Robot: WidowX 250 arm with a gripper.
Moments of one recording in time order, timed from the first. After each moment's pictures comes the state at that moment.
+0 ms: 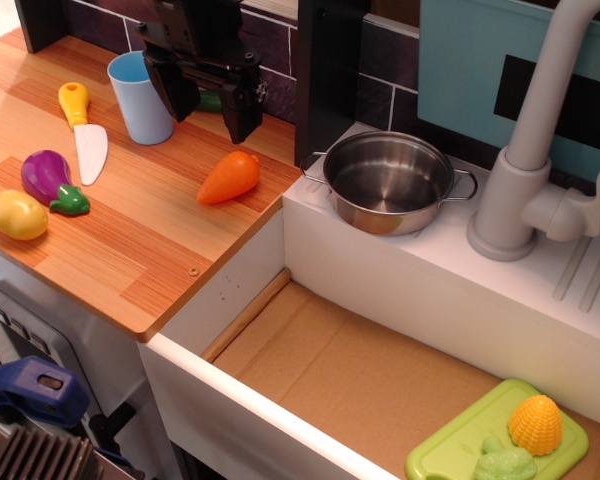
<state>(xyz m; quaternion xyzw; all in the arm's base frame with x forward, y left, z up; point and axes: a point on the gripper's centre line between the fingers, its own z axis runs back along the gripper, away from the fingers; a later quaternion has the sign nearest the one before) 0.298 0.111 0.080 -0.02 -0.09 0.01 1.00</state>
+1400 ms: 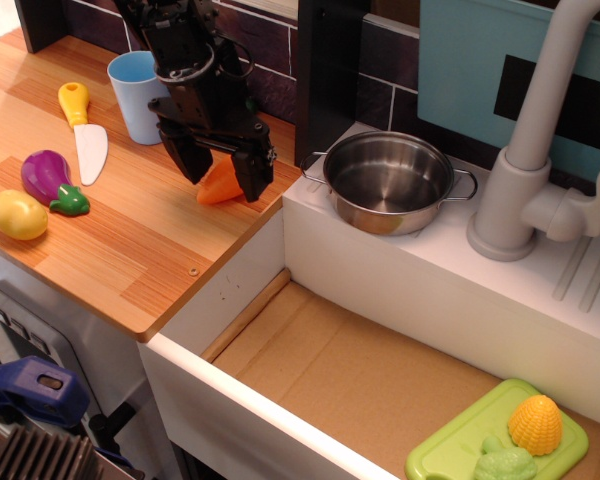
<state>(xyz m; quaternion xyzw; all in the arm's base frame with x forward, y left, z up) 0.294 0.104 0.029 -0.04 -0.10 0.04 0.99</state>
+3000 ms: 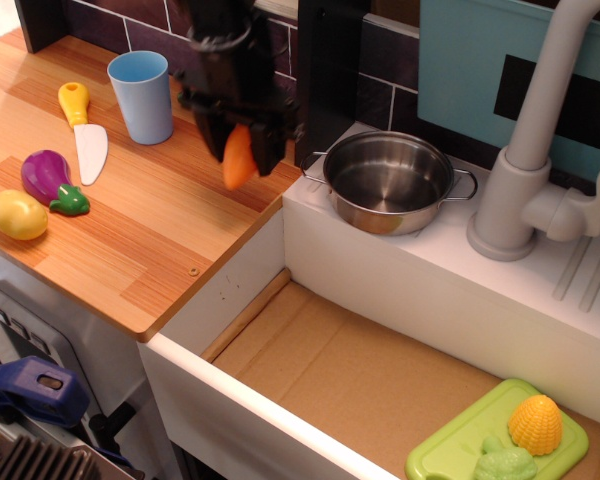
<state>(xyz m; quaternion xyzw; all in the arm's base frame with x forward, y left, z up) 0.312 0.086 0.055 -0.01 -0.07 0.04 1.00</state>
